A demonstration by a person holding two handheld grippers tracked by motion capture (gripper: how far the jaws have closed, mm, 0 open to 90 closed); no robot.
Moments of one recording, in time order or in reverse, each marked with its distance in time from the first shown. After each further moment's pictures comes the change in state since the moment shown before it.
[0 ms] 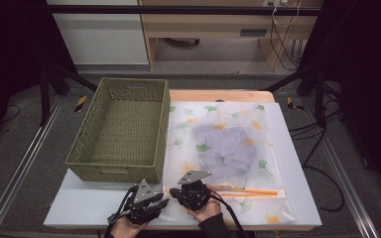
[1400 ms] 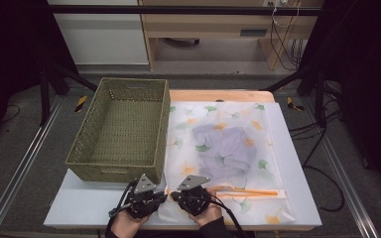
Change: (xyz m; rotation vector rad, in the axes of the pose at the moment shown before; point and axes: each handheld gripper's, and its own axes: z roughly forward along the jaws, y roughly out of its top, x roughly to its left) left arm 0.007 0.009 0.003 0.065 -0.010 -0.040; right arm 0.006 -0.010 0.000 0.017 -0.038 -0.047
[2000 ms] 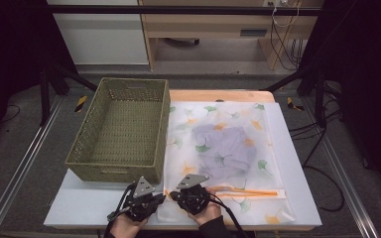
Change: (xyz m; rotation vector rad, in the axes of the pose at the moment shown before) left arm -0.006 -0.004 -0.006 -0.033 0.032 -0.004; right arm 0.001 0.005 -0.001 0.008 0.010 0.003
